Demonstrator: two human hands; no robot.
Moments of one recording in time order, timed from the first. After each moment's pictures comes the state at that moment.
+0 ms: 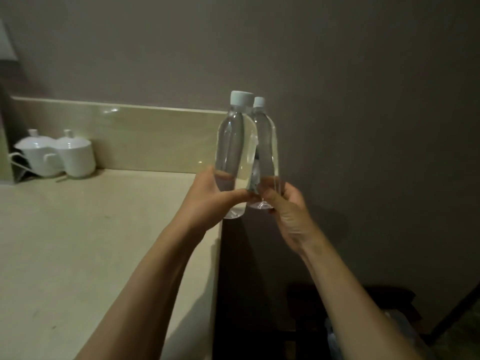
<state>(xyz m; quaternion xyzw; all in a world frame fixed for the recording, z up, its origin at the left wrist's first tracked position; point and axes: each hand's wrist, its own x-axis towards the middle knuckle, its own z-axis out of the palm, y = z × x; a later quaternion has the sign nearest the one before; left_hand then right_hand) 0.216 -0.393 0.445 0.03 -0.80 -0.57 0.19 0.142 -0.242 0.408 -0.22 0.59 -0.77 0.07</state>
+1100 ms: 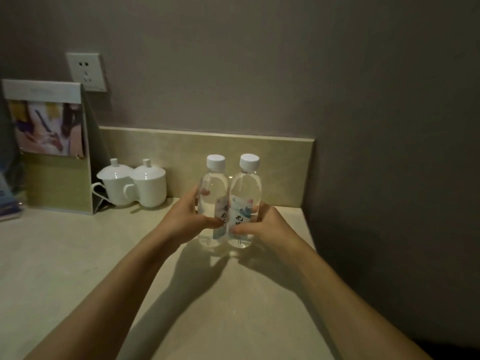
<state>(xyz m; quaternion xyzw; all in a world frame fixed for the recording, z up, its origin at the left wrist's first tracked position) 0.197 -0.652 0.430 0.11 -0.82 -0.54 0.16 0.101 -0.482 0.400 -0.27 0.71 -0.62 0.19</state>
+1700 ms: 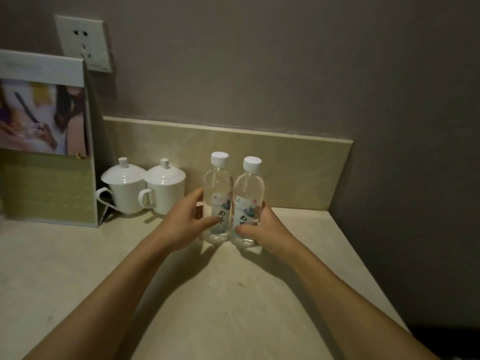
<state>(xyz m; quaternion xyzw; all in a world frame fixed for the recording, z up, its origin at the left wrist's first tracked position) 0.171 -0.771 0.407 0.01 -0.86 -0.49 0.16 0.089 -0.589 0.385 -0.22 0.78 -0.56 0.14</state>
